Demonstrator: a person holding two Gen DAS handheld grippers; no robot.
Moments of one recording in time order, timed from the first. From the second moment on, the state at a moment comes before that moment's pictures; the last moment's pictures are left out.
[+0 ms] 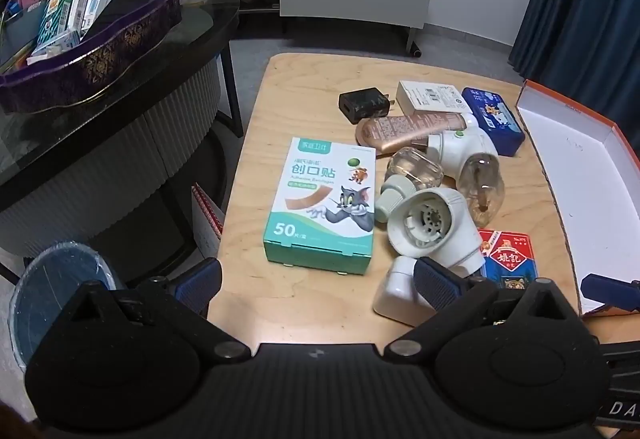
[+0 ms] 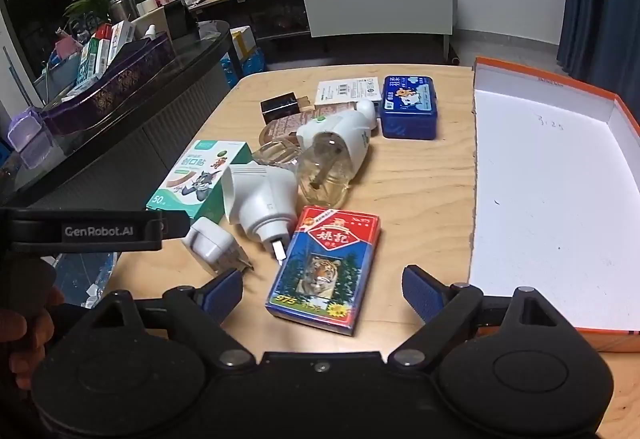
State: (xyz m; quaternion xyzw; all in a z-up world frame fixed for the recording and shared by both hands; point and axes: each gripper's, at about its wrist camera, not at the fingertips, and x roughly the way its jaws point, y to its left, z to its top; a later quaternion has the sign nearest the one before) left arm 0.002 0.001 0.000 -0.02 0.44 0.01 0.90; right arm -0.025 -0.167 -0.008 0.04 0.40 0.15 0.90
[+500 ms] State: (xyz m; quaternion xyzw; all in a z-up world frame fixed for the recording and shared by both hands) left arm 0.004 -0.001 -0.005 0.00 0.43 0.00 0.90; right arm -0.028 -0.157 -0.008 0.05 0.40 0.10 0.91
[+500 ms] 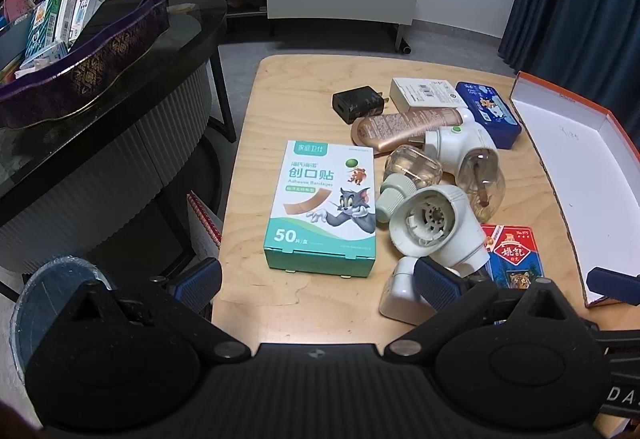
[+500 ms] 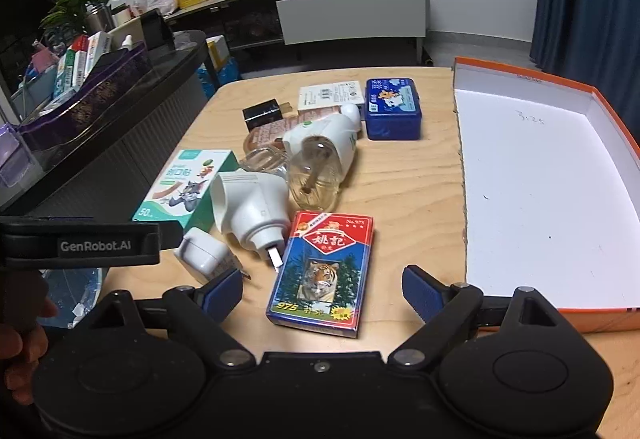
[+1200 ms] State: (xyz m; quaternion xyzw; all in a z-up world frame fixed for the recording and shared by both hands) left arm 0.013 0.007 -0.010 0.00 0.44 0.01 0.90; right arm -0.023 -0.154 -0.013 0.05 0.41 0.10 0.90
